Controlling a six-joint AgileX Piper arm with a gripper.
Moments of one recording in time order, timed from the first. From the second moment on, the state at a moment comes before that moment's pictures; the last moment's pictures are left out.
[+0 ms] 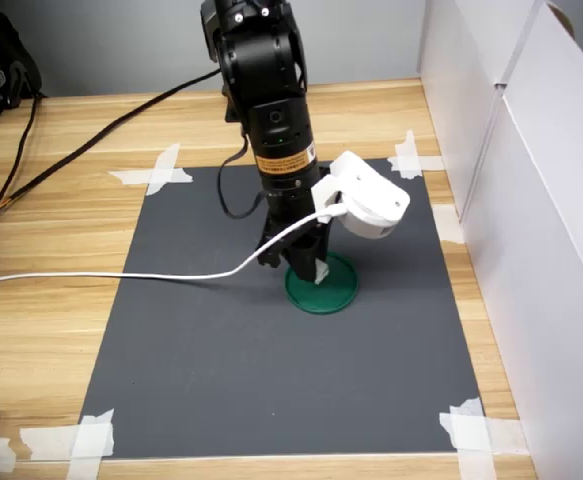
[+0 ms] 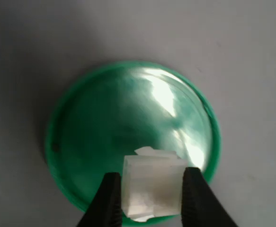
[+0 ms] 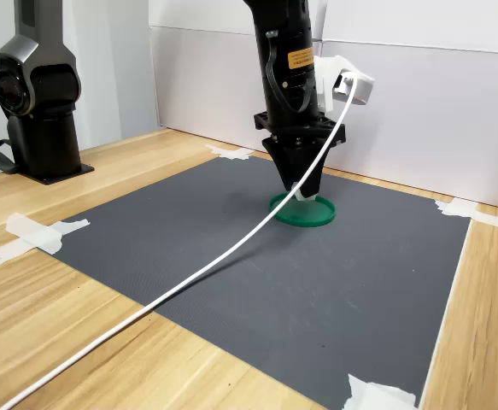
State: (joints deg) arm 15.7 101.3 -67.8 6.2 40.9 -55.0
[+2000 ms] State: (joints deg) arm 16.4 56.5 -48.4 -12.4 15.8 9.7
